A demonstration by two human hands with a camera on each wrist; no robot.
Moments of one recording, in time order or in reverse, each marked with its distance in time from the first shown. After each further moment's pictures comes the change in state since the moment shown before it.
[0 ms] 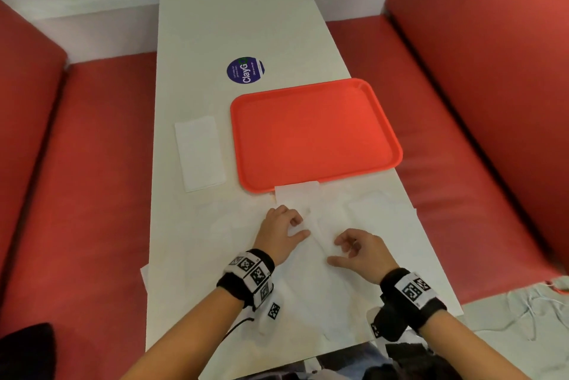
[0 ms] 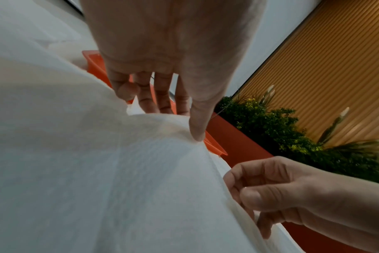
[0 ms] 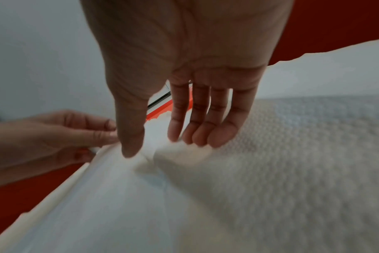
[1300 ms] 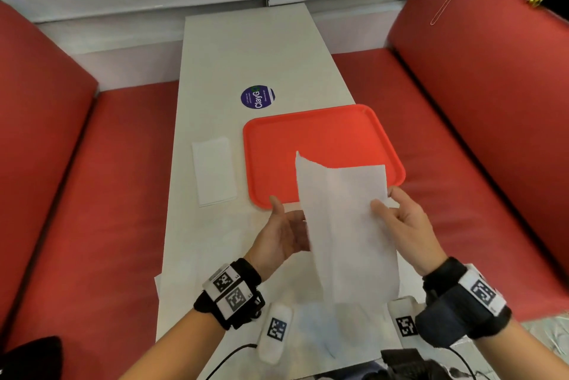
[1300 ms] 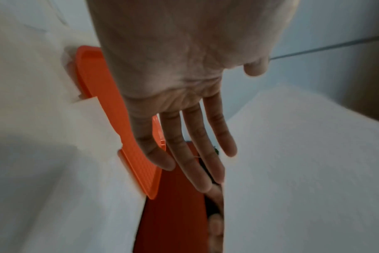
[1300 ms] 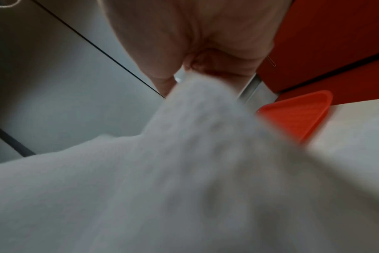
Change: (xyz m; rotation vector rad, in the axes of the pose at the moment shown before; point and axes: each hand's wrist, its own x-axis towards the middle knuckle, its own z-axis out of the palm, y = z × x) left_hand -0.039 0.074 -0.070 -1.164 -0.153 -0.183; right_hand -0.045 -0.096 -0.087 0.491 0.222 -0.246
